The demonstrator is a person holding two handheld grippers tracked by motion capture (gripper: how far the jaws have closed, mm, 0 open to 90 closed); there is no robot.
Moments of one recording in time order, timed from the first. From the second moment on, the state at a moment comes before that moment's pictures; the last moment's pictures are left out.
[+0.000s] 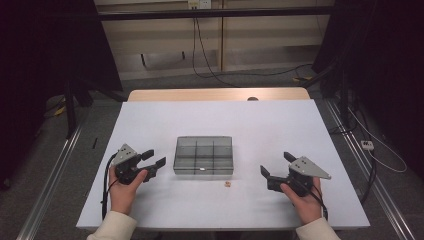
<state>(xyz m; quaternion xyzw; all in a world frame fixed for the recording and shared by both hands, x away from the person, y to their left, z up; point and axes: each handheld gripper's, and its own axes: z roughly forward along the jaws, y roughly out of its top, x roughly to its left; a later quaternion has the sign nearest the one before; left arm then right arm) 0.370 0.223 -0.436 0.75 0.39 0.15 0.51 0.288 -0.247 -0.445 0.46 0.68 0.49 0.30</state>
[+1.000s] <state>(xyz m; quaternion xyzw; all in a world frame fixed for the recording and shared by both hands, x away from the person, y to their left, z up) 0.414 0.189 -0.453 0.77 0.42 0.12 0.46 0.333 -0.213 -0.450 0.47 0.69 0.47 0.28</state>
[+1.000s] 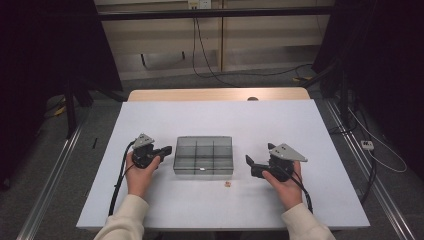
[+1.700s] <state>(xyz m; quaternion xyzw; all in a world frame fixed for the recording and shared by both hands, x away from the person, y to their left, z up) 0.415 0.182 -0.456 0.78 0.42 0.09 0.46 0.349 -0.198 -0.457 0.49 0.71 0.44 0.26</state>
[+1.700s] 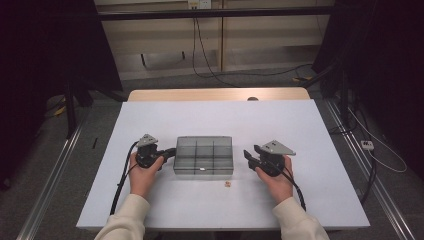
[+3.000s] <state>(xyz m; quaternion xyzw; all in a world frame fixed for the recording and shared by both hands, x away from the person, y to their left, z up) 0.402 0.165 -0.456 0.80 0.39 0.06 0.46 0.351 -0.184 -0.463 0.48 0.75 0.41 0.19</state>
